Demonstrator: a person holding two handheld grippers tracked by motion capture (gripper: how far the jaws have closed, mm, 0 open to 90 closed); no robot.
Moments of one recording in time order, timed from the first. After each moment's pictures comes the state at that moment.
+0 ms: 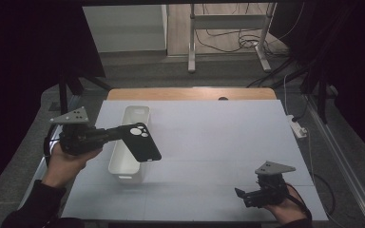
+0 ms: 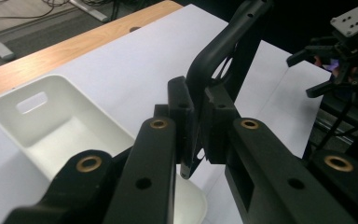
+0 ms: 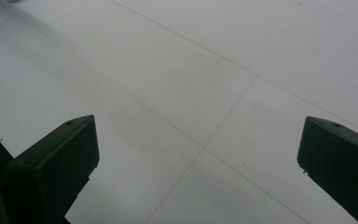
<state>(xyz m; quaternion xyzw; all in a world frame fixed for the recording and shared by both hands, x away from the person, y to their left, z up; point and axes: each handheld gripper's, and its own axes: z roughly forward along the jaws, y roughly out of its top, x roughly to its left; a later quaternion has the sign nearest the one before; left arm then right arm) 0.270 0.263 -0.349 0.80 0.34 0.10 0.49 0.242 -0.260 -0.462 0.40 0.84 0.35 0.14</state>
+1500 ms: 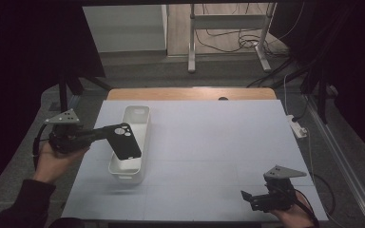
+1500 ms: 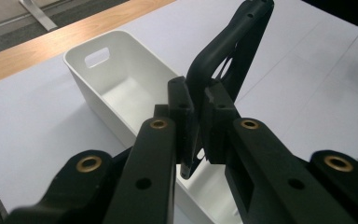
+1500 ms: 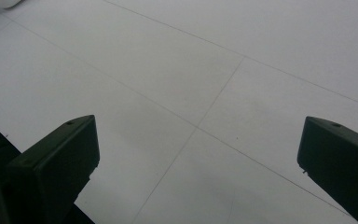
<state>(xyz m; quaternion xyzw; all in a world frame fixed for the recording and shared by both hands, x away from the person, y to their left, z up) 0.289 0.301 -0.381 0.81 0.38 0.13 0.43 0.231 -0.276 -0.461 0.43 0.82 0.35 0.14</state>
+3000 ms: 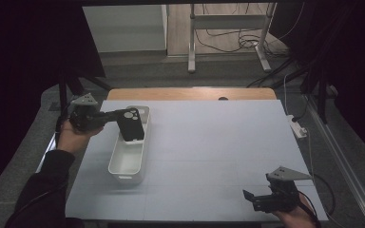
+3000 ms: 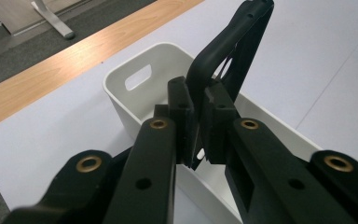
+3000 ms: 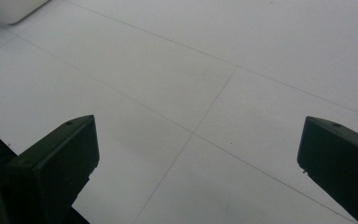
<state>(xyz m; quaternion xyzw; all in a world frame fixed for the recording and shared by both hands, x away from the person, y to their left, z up) 0.375 0.298 -0.407 0.82 0.37 0.15 0.41 0.225 -0.281 -0.458 0.43 0.81 0.37 0.15</state>
